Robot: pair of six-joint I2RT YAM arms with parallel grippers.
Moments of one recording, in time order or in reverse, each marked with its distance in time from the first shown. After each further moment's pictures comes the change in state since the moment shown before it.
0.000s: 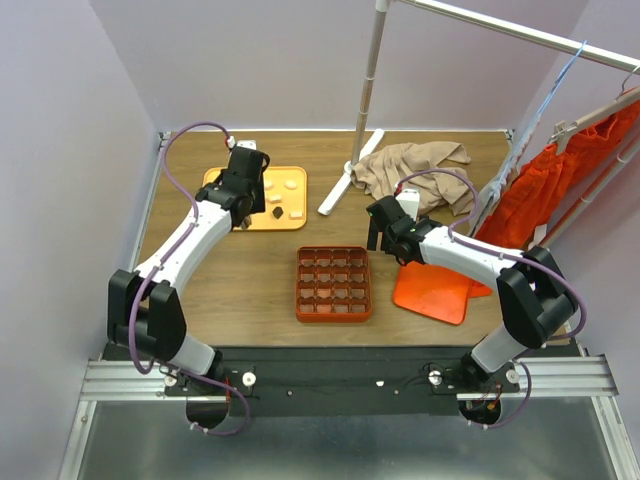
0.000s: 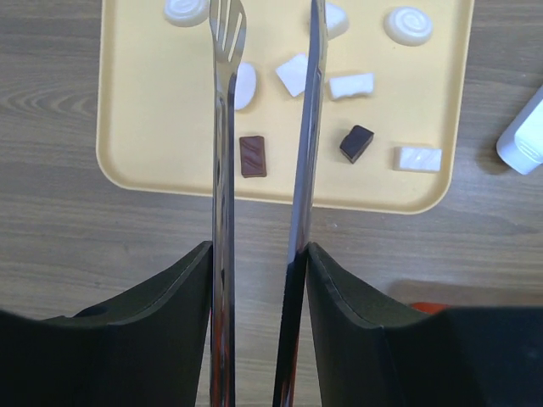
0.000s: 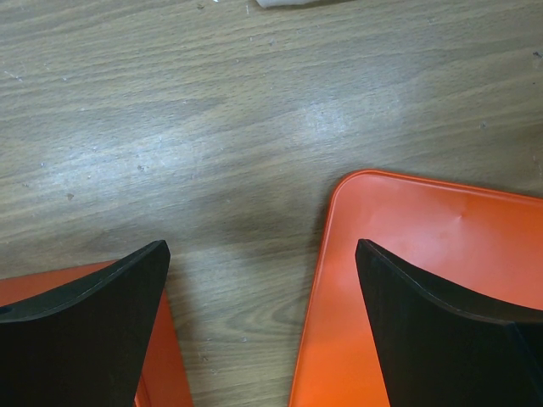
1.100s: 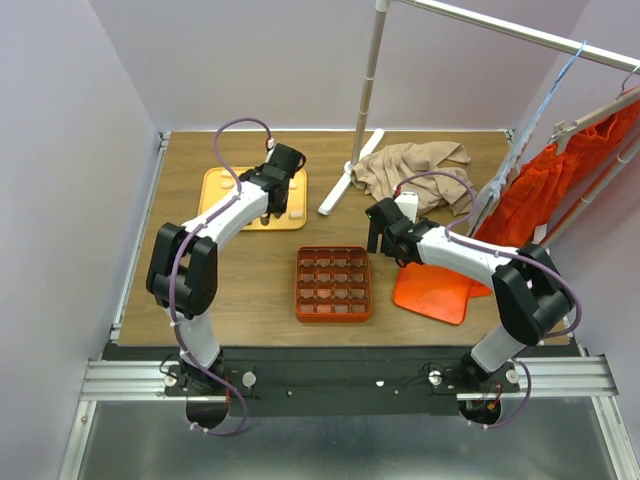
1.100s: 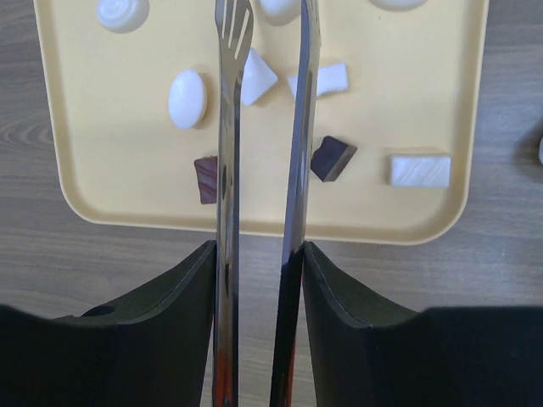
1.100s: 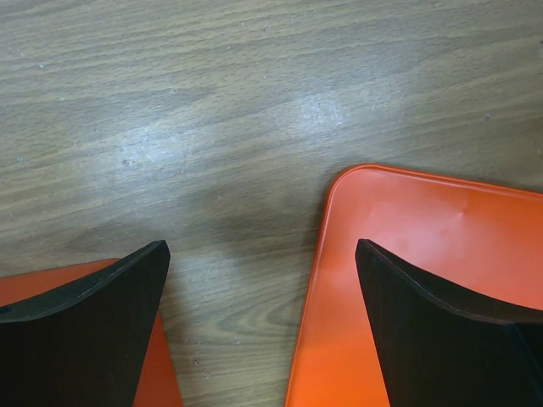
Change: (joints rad) left arm -0.093 0.312 0.193 -0.033 -0.091 0.053; right arm 0.000 0.020 -0.008 0.000 0.000 0.000
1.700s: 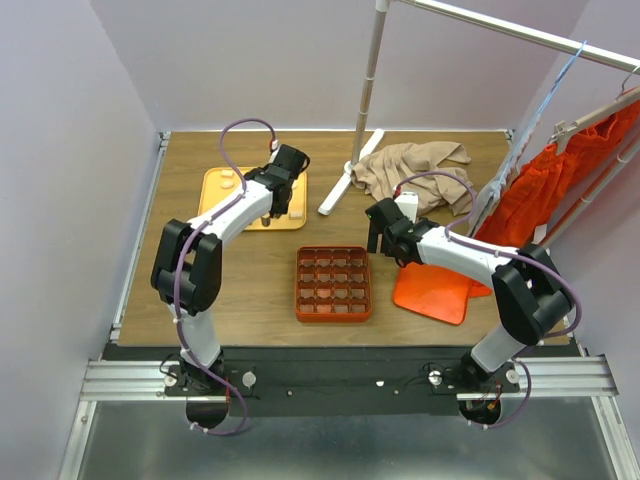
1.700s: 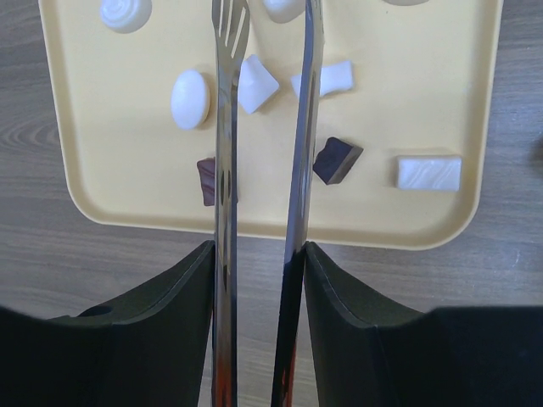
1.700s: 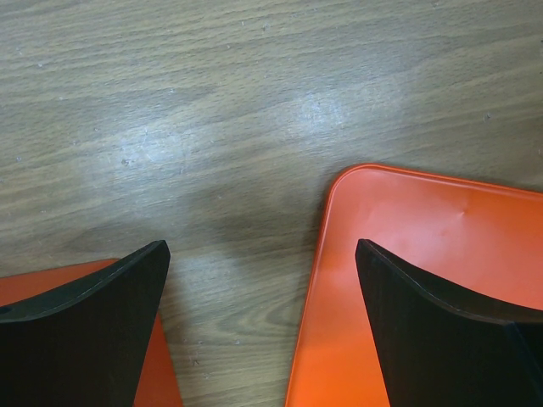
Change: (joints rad) left arm -0.025 0.040 0.021 -0.036 -0.045 0.006; right arm 0.000 0.003 0.000 0.000 0.000 0.000
